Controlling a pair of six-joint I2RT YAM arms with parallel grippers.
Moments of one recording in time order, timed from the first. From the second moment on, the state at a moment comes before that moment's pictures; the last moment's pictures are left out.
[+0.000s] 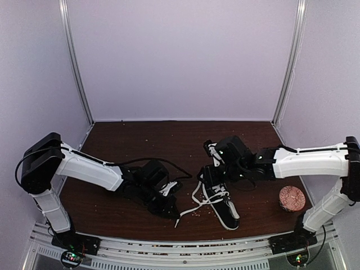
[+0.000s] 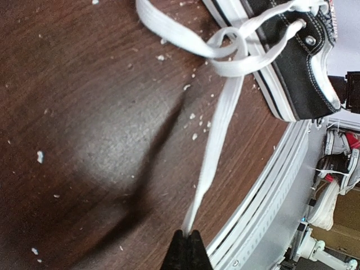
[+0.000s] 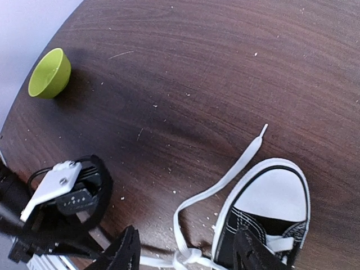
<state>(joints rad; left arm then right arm) -1.03 1.76 0.89 -0.13 0.53 -0.70 0.97 1.47 0.95 -0.26 0.12 0.52</state>
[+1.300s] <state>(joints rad) -1.03 1.73 0.78 0.11 0.49 -0.81 1.05 1.89 1.12 -0.29 0.12 0.66</state>
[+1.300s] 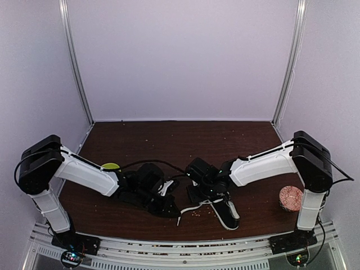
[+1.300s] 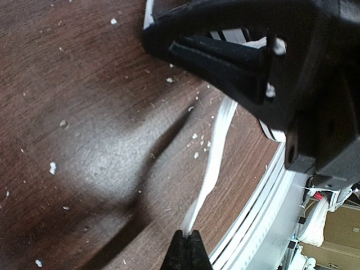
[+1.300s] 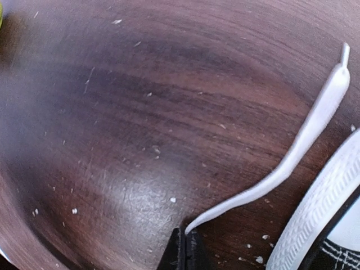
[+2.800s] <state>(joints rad) -0.86 1.91 1.24 -0.16 0.37 -0.69 0.92 0.92 0.53 -0.02 -0.25 0.34</state>
